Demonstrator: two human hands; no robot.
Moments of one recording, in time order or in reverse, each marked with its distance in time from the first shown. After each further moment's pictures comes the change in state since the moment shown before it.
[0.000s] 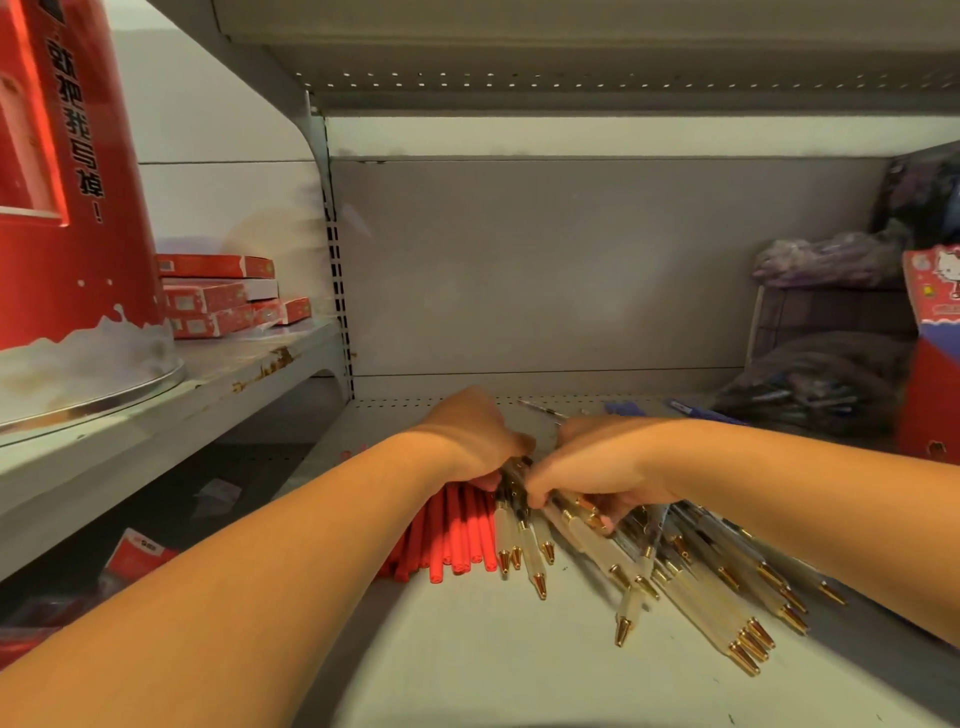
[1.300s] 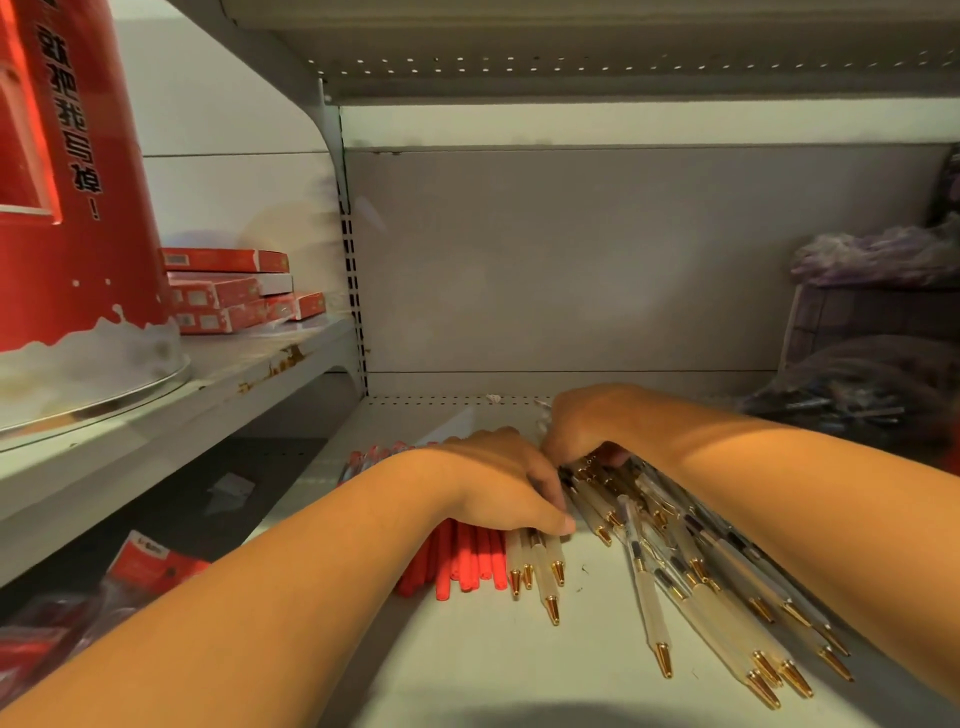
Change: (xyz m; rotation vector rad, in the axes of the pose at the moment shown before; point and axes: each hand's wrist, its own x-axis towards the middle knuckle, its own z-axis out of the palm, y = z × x) left_hand -0.006 -0.004 -0.001 0.407 -0.368 0.250; right_hand 0.068 -0.022 -0.030 -0.665 0.194 0.208
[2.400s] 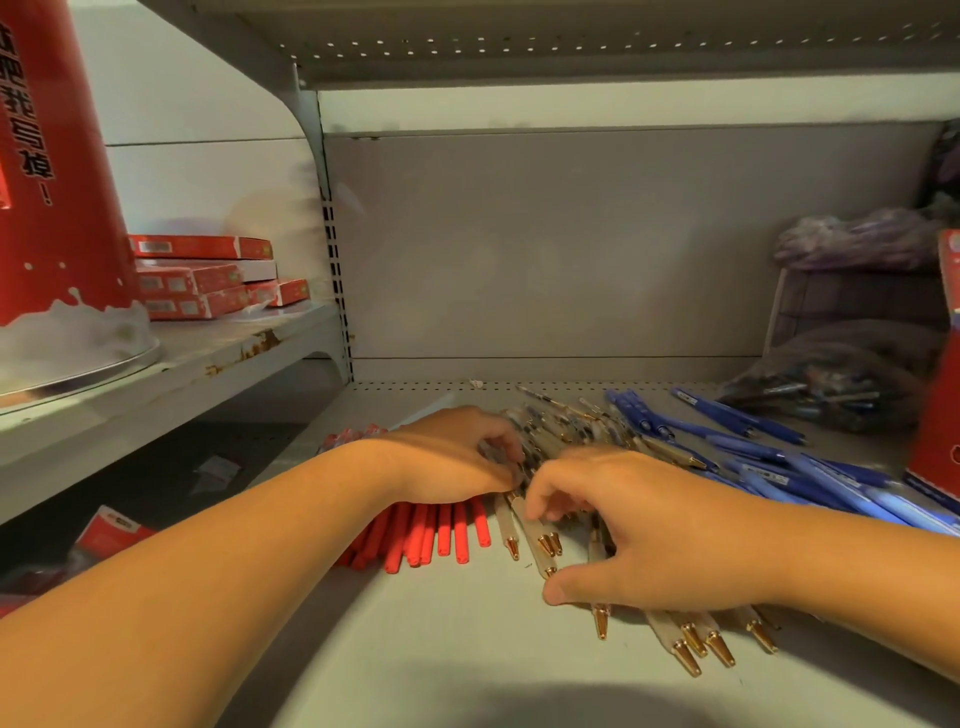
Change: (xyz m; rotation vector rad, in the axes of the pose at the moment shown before) left_hand 0.004 -0.005 0.008 -0.088 0.185 -0.004; right_hand -0.116 0.066 0.063 0.093 0.332 -0.735
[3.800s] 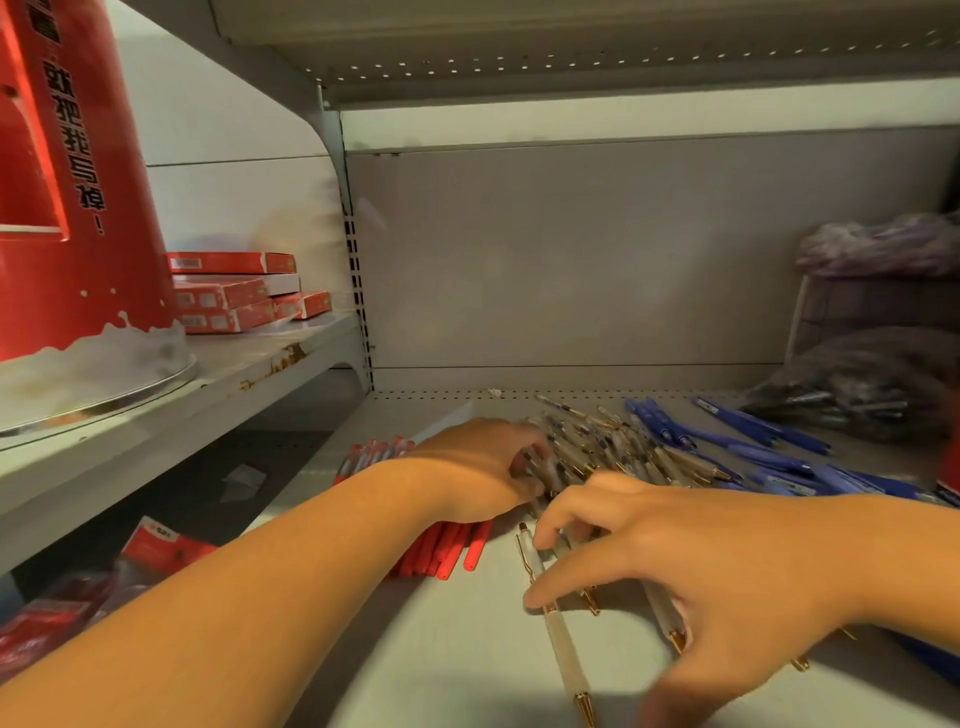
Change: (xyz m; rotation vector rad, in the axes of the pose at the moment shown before) left_hand -0.002 0.006 0.002 0.153 0.041 0.022; right_hand -0.006 -0.001 -0.022 -0.079 -0.279 -0.343
